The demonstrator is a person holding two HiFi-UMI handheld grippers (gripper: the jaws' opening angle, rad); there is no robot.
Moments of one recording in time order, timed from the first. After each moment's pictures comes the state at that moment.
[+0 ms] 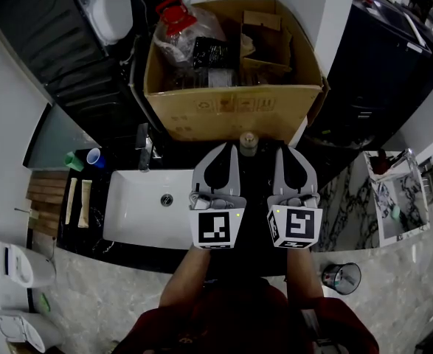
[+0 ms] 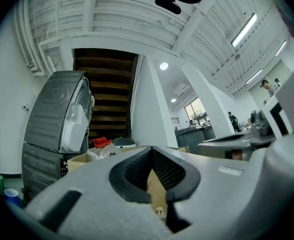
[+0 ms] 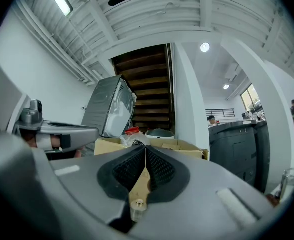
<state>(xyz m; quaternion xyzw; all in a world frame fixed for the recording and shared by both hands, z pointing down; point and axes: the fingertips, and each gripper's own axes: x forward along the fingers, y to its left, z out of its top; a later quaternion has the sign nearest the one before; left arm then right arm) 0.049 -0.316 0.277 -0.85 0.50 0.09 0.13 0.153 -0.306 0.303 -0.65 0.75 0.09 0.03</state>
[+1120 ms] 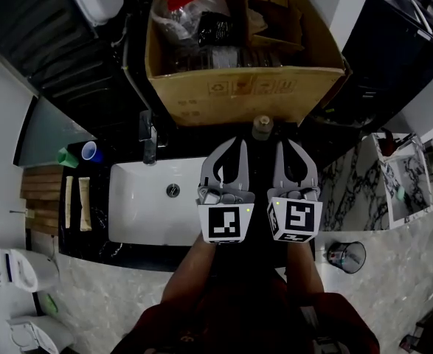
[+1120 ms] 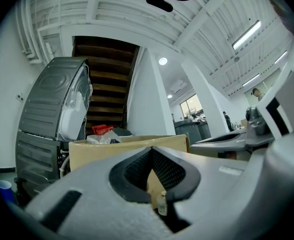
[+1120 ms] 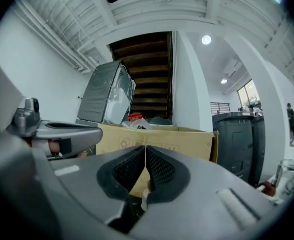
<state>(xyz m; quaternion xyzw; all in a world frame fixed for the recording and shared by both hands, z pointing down) 0.011 -0.348 0.331 -0.87 0.47 0.05 0.12 0.097 -0.337 0.355 -0.68 0.74 0.05 -0.01</state>
